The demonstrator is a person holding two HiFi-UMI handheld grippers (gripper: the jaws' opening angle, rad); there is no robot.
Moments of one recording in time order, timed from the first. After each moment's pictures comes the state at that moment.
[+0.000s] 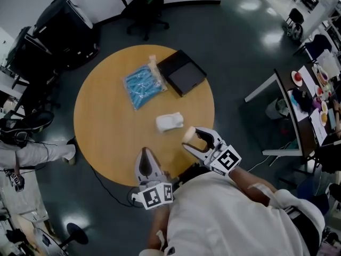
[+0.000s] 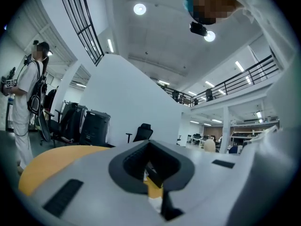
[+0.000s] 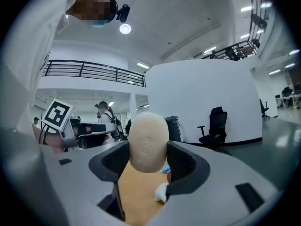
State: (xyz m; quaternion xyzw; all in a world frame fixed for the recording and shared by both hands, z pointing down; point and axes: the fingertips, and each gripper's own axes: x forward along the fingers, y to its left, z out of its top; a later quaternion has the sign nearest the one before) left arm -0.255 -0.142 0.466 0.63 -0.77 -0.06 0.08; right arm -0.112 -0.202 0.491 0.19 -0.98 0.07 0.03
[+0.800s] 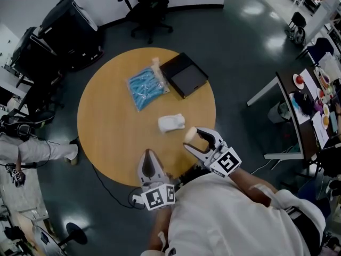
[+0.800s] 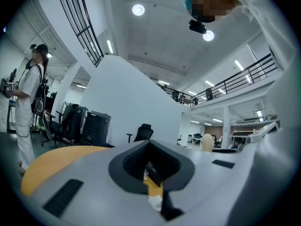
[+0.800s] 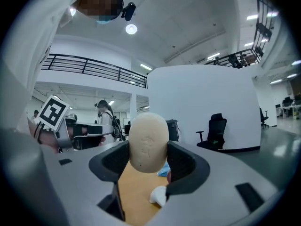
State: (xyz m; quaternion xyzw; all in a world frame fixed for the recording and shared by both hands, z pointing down) left arm -0.244 -0.131 0.466 0.63 -0.77 -0.06 0.08; right arm -0.109 -0.198 0.478 0.20 -0.98 0.03 0.03
